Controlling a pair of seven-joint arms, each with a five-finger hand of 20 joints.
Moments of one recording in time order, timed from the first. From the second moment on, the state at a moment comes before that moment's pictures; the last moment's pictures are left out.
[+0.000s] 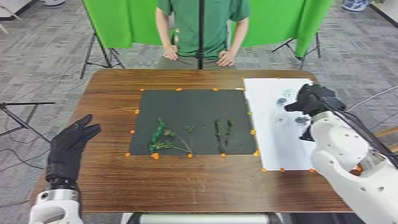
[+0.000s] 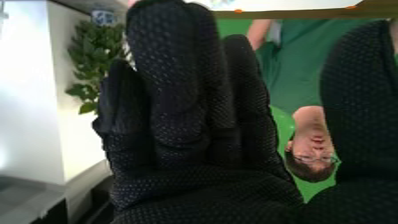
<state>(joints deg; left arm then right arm) 127.5 -64.7 -96.8 -118.9 53.2 17.4 15.1 -83.5 -42.4 66.6 -107.2 -132.4 -7.3 40.7</state>
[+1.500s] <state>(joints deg) 127.9 -64.6 -96.9 -118.9 53.0 17.5 14.9 -77.8 -46.0 55.7 -105.0 -125.9 4.9 38.4</state>
